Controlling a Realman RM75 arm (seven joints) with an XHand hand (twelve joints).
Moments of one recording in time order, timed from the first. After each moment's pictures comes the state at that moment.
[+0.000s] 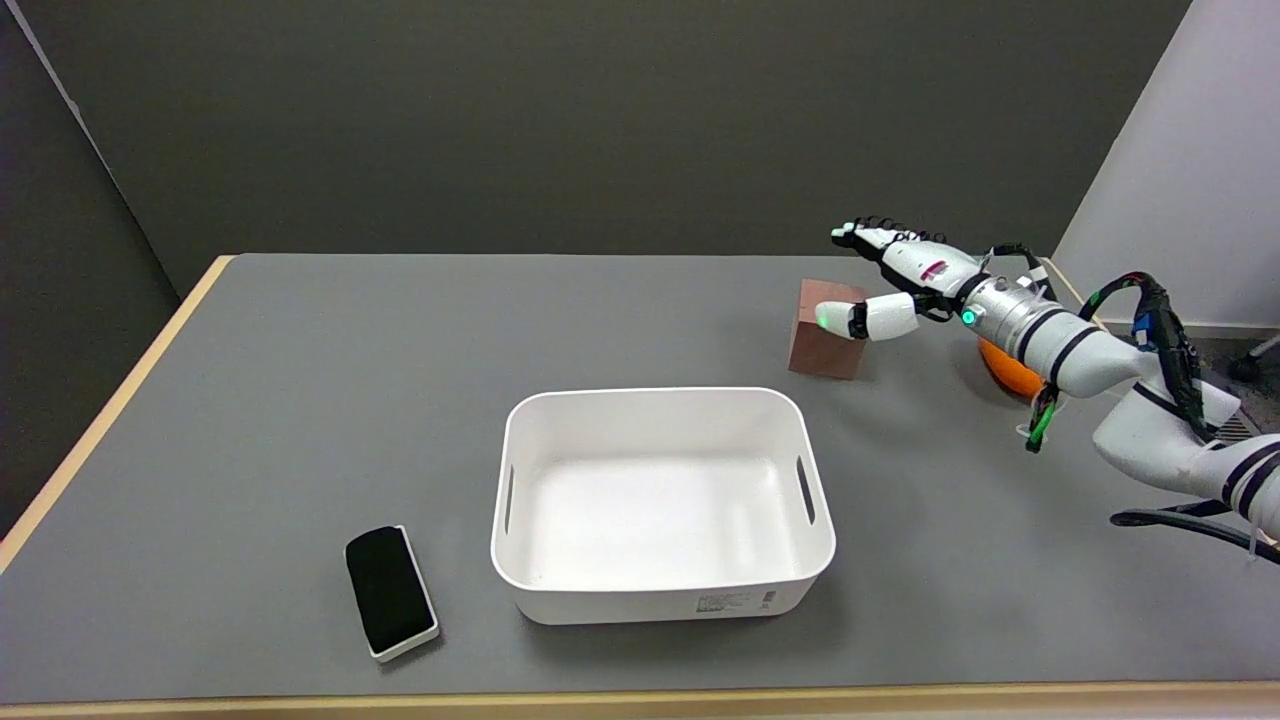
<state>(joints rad) 0.24 -0.68 -1.84 1.10 -0.16 0.28 1.31</state>
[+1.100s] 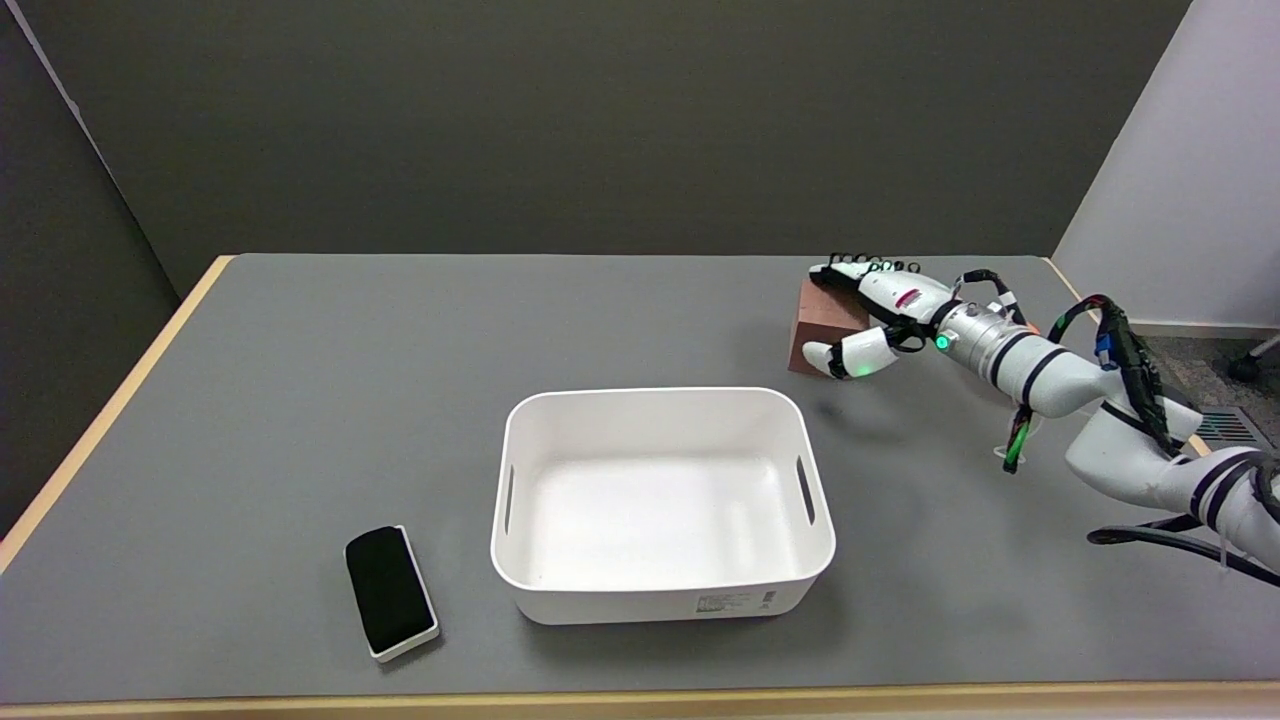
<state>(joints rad) 0.27 -0.72 -1.91 1.06 -0.17 0.27 1.31</state>
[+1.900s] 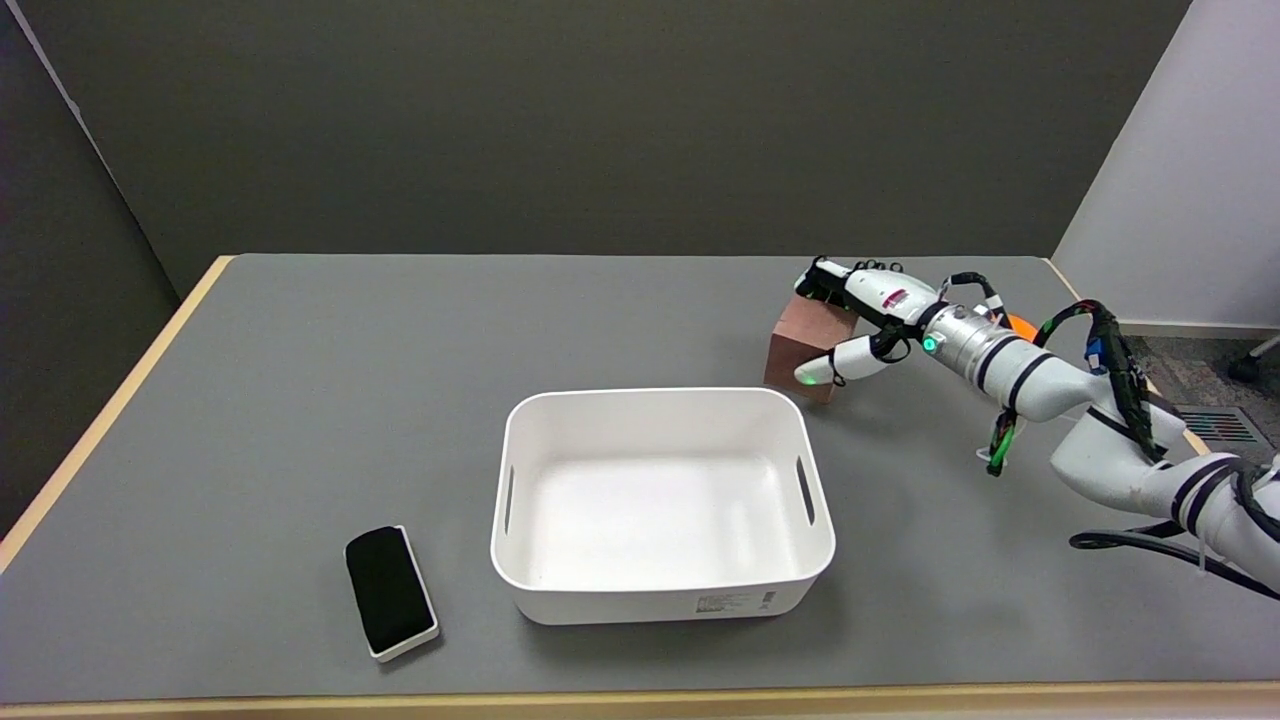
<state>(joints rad) 0.28 -0.77 -1.90 1.03 -0.17 0.33 1.31</state>
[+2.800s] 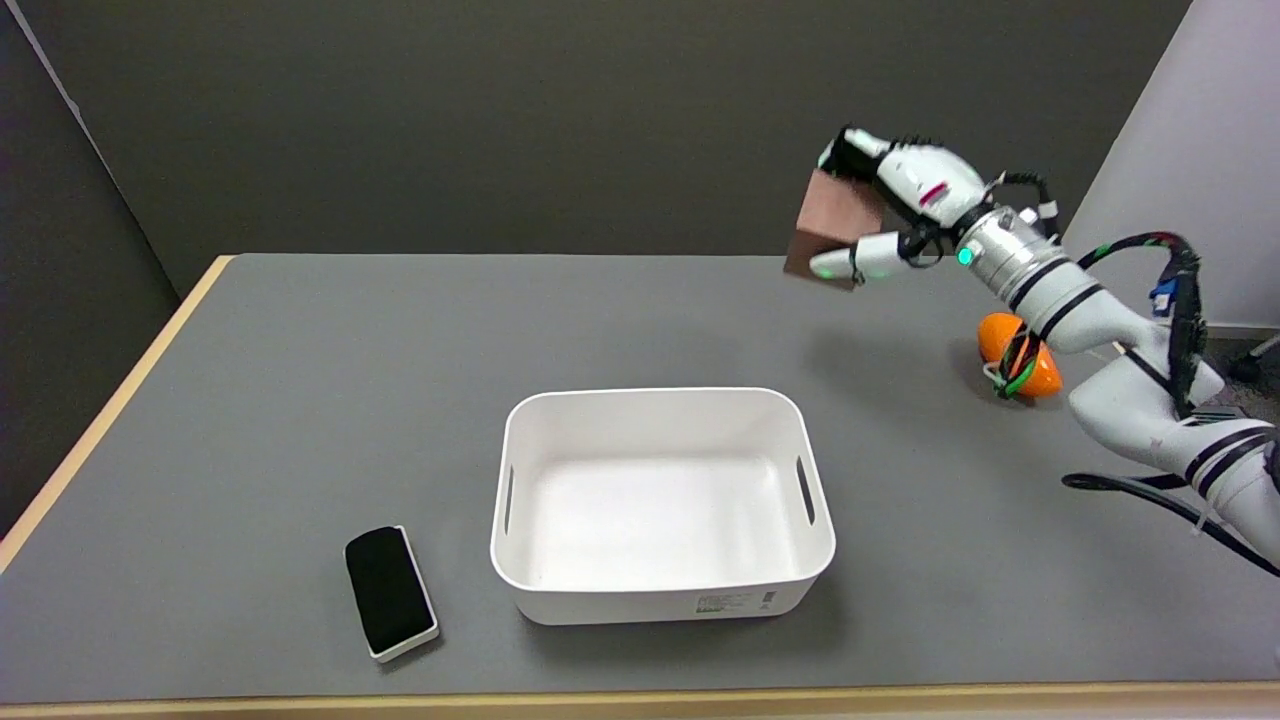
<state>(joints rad) 0.29 -0.79 -1.66 1.13 -0.14 0.46 1.10</state>
